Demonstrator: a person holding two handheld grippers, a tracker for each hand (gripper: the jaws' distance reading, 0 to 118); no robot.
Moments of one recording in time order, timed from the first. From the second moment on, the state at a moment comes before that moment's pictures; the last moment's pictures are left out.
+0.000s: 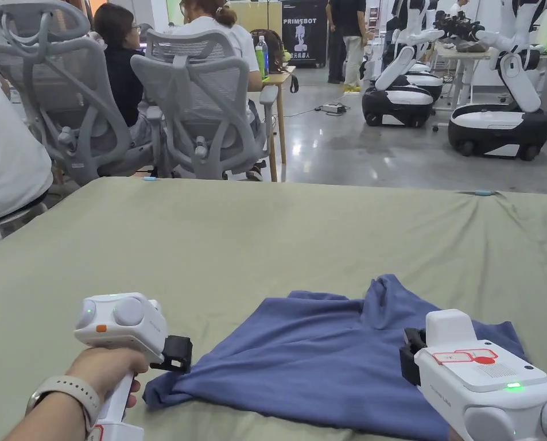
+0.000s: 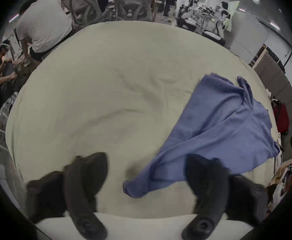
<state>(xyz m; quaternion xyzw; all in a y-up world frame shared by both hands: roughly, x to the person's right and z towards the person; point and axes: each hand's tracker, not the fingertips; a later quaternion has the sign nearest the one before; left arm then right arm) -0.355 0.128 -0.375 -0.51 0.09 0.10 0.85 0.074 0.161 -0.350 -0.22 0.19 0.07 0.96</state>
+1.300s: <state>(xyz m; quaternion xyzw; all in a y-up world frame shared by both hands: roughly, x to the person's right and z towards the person) -0.354 0.115 -0.357 -0.45 0.06 0.07 0.89 0.150 0.091 -0.663 -0.50 0.15 0.07 0.85</state>
